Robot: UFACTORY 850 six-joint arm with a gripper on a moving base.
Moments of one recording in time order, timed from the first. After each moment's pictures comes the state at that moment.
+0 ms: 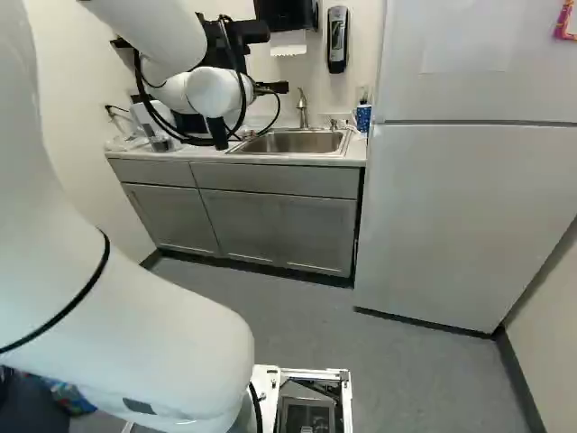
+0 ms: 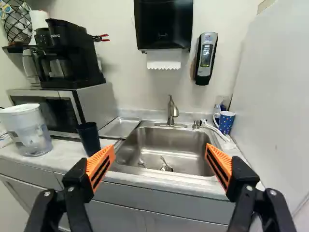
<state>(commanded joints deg) 0.0 10.1 -47.7 0.0 28.9 0.0</state>
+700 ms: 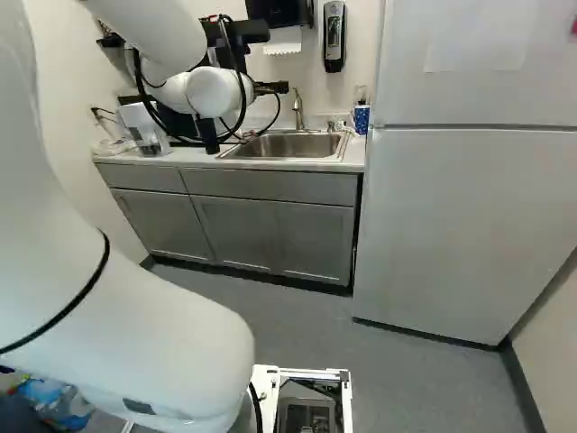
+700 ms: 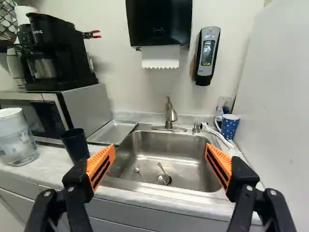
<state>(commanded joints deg) 0.0 10.1 -47.7 0.0 28.9 0.0</state>
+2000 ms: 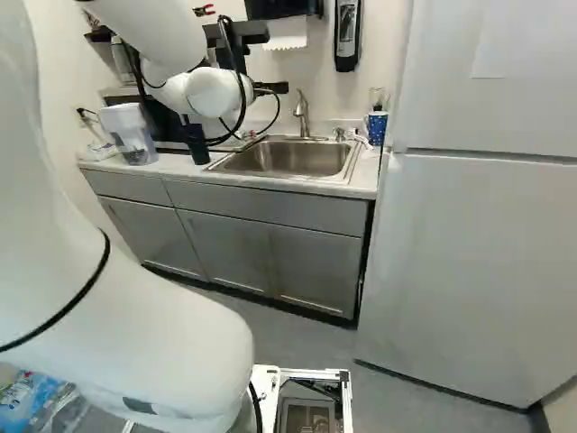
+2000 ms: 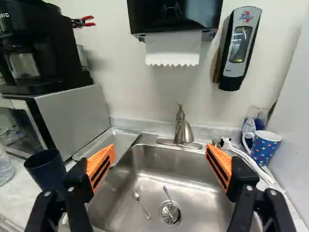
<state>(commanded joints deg) 0.0 10.1 -47.7 0.0 28.9 0.0</state>
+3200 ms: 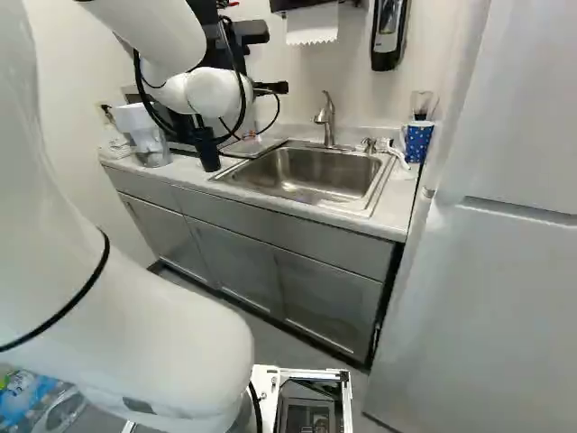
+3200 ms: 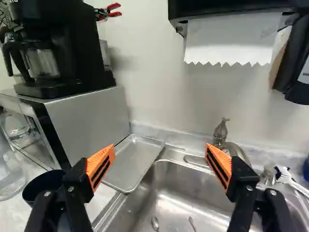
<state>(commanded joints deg) 0.0 10.1 -47.7 0.0 28.9 0.0</state>
